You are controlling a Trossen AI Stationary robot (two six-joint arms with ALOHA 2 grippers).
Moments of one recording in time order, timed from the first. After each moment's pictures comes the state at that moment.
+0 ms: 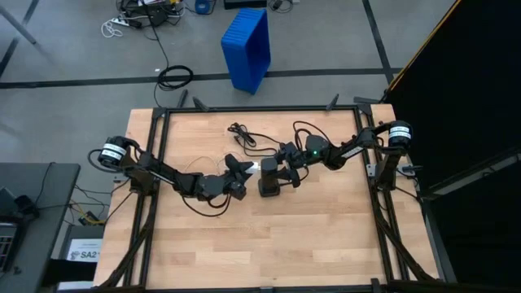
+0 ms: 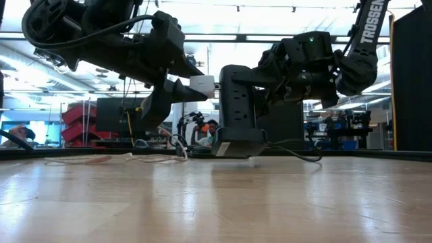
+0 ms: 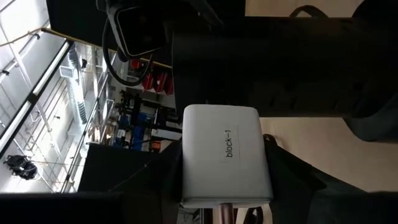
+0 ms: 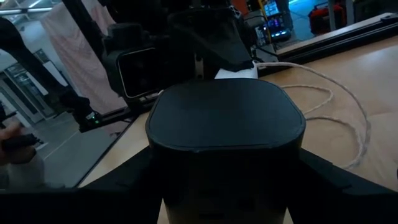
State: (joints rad) left arm -0.21 1.63 0.58 0.86 -0.78 1.07; right arm -0.24 1.80 0.56 1.18 -0.49 0.35
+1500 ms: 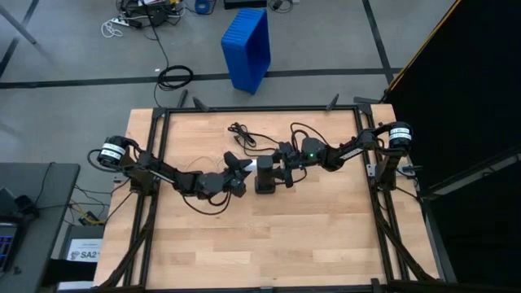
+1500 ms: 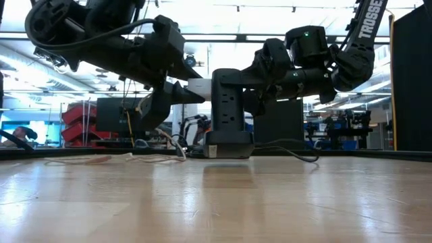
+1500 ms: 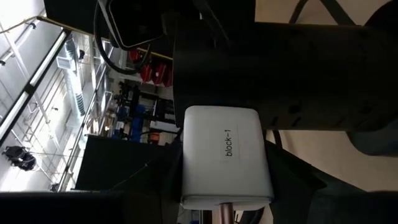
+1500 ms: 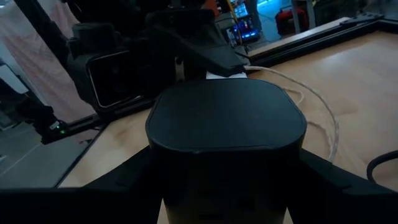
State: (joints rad) left arm -0.20 1.63 0.58 0.86 -0.76 1.07; right arm -0.18 1.80 0.61 1.10 -0.32 0.34
